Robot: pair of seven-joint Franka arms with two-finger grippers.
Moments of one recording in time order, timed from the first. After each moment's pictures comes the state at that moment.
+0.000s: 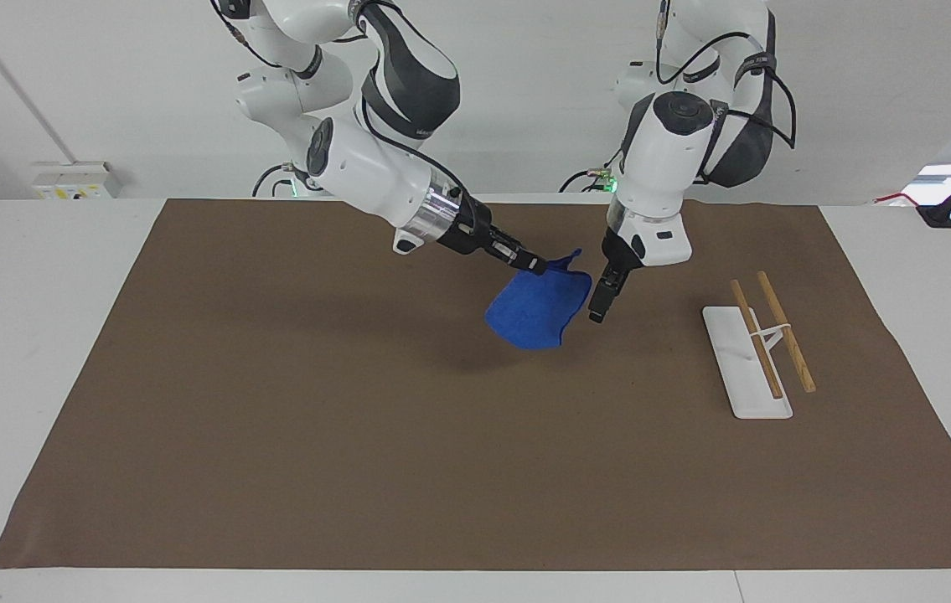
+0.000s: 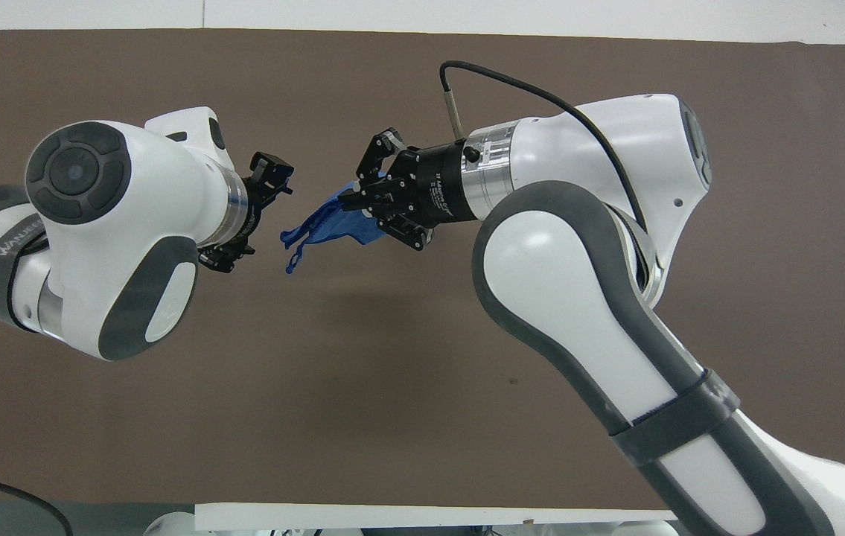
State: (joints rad) left arm -0.53 0.04 0.00 -1.94 -0.03 2.13 -1.47; right arm 0.39 0.20 0.12 -1.72 0.98 2.22 0.99
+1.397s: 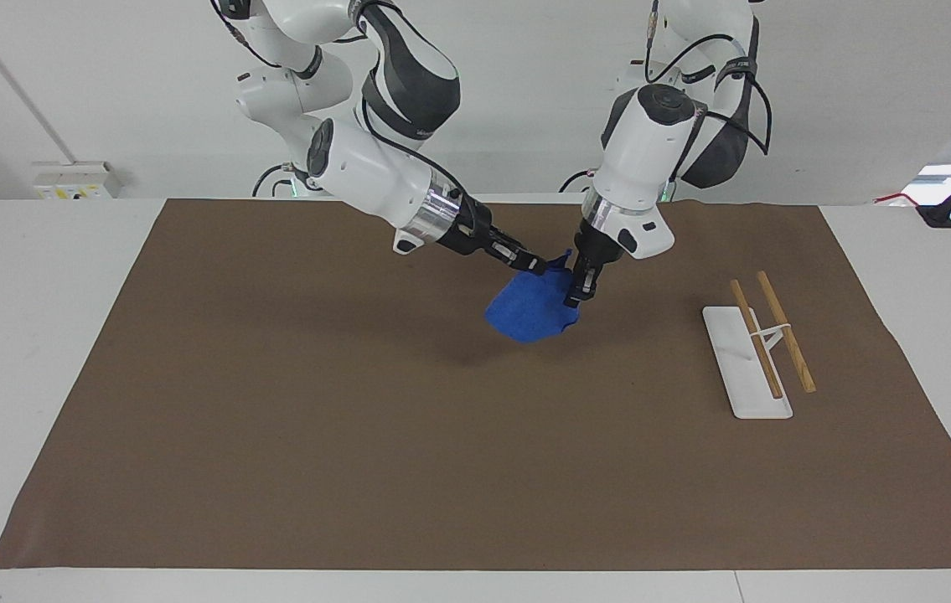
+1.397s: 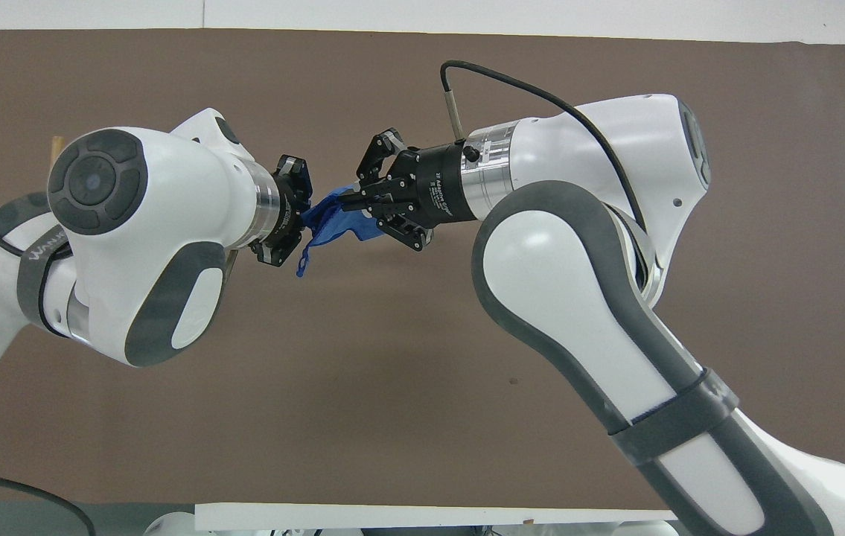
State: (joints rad) left arm -0.58 0.06 0.02 -1.89 -0.12 2.17 -1.70; right arm 0.39 0.20 0.12 -1.72 0.98 2.22 0.99
